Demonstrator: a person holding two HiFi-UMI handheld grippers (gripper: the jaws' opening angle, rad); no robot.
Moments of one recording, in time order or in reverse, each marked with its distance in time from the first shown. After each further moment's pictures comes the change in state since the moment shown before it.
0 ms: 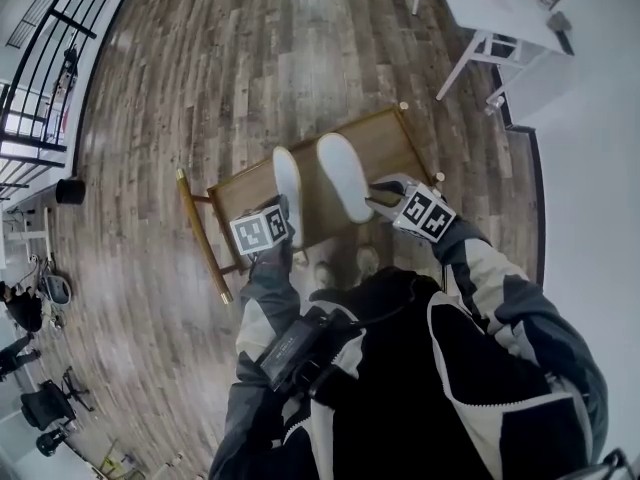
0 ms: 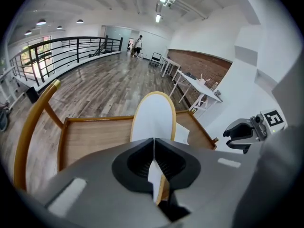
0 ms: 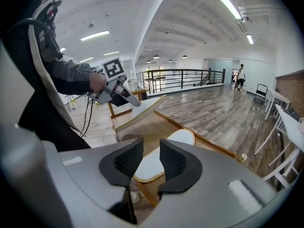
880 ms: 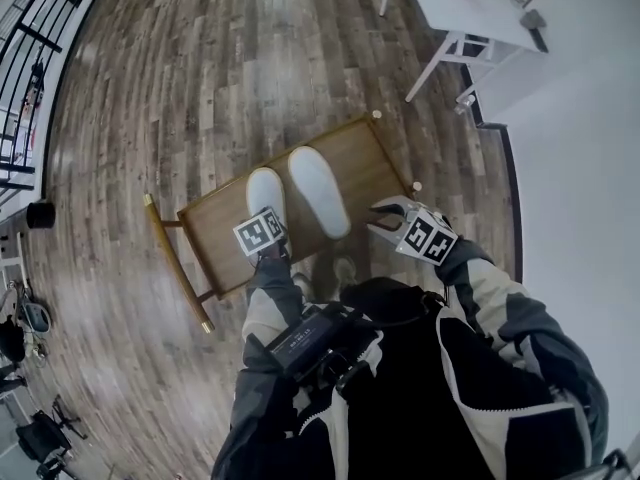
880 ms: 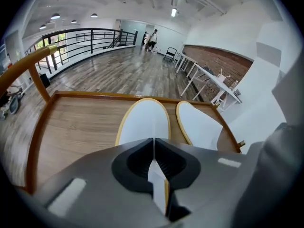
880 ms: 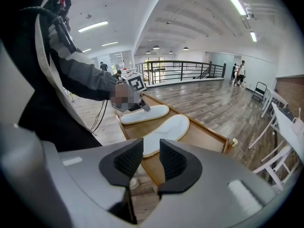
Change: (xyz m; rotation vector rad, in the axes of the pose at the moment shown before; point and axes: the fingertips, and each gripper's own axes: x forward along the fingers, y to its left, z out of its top) left arm 0.103 0.032 -0.038 -0.130 0.046 0.118; right arm -0.030 0.002 -0.043 -0.018 0.108 -0.016
